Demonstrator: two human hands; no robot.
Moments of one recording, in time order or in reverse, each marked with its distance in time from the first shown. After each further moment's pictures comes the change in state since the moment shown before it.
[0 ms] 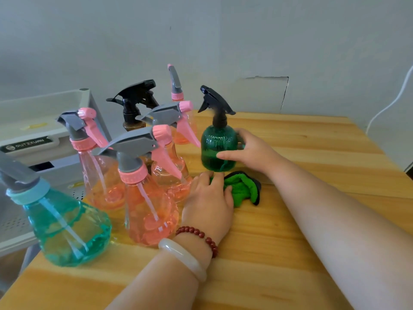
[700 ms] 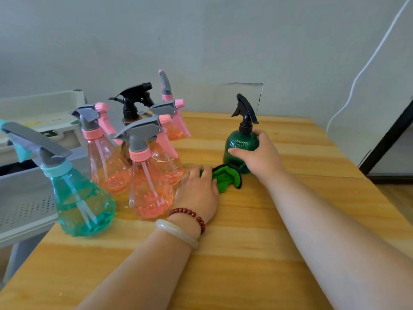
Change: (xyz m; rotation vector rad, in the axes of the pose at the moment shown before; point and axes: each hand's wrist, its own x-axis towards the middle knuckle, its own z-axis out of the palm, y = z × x) left_hand -0.024 0.005 -0.017 0.020 -0.129 0.040; right_hand -0.084 -0.015 -0.010 0.057 0.488 0.168
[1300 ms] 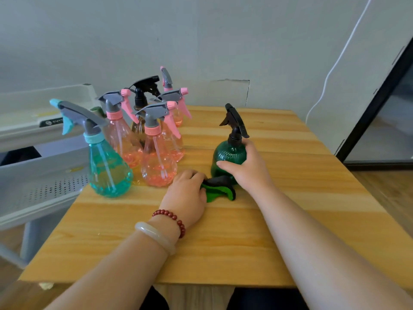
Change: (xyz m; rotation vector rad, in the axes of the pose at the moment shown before) left_hand -0.100 -0.020 -0.033 -0.079 -0.051 0.142; right_hand -0.129 -0.019 -0.010 0.051 -0.061 -0.047
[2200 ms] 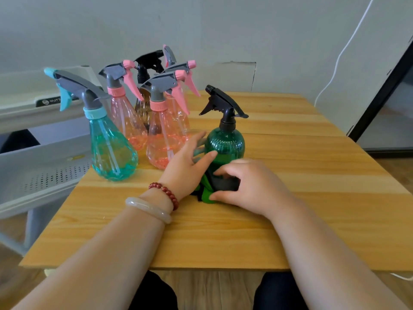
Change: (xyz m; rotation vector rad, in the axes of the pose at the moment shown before) left_hand 0.009 -0.022 -0.010 -0.550 0.058 0.027; right_hand -0.057 0.004 0.012 -0.634 -0.289 -0.441
